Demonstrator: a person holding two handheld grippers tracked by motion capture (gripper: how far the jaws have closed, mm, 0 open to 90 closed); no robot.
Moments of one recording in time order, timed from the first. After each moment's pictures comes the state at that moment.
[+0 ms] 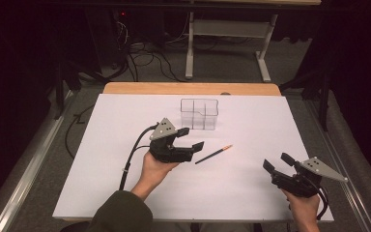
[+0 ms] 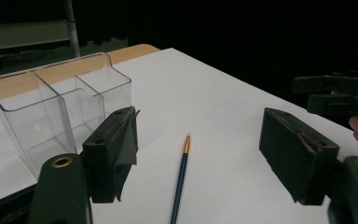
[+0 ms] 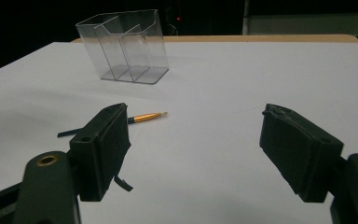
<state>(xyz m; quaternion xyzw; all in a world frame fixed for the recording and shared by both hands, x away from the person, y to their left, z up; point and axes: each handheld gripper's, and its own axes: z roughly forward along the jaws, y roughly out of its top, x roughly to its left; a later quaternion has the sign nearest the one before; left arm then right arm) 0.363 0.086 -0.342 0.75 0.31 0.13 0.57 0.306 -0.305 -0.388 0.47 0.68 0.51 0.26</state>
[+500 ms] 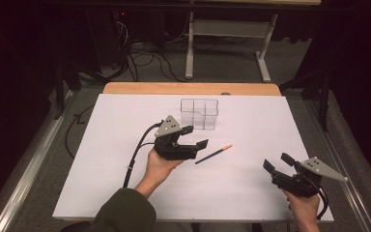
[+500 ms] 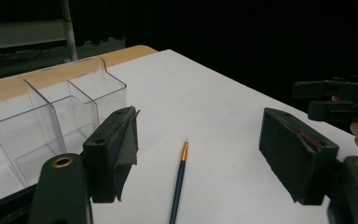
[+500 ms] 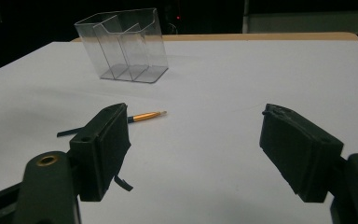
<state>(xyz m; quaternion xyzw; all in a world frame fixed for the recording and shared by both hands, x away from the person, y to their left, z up) 0.372 0.076 -0.341 0.75 0.31 0.13 0.57 0.307 -0.306 -0.389 0.47 0.68 0.51 0.26</state>
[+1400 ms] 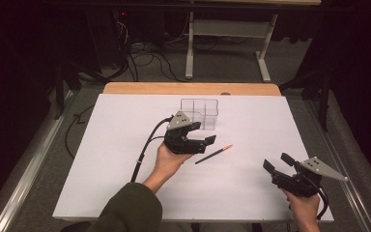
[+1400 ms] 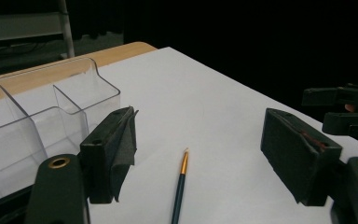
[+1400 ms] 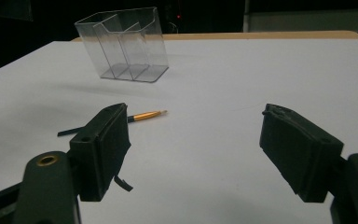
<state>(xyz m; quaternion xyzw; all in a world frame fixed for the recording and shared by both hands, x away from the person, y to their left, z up) 0.391 0.054 -0.342 0.75 0.32 0.12 0.57 0.307 -0.306 -0.389 0.47 0.68 0.50 0.25</state>
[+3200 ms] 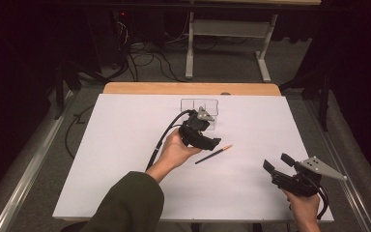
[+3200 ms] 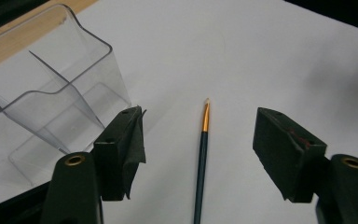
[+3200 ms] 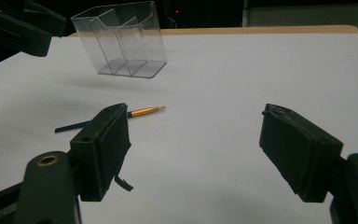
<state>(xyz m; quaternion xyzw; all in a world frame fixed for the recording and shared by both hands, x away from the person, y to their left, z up) 0.418 0.014 -0.333 0.86 0.30 0.12 0.39 0.308 -0.306 -0.390 0.48 0.68 0.50 0.25</state>
